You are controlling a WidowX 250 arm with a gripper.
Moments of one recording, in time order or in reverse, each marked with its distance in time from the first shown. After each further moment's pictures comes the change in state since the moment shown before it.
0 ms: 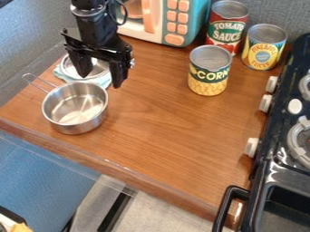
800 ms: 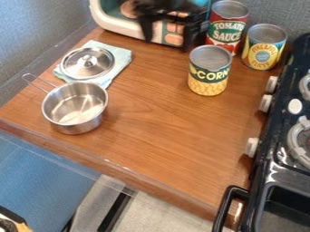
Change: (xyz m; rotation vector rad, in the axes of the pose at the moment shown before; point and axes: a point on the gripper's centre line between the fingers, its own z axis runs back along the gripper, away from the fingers) arm 0.083 -0.090 0.029 -0.023 -0.062 0.010
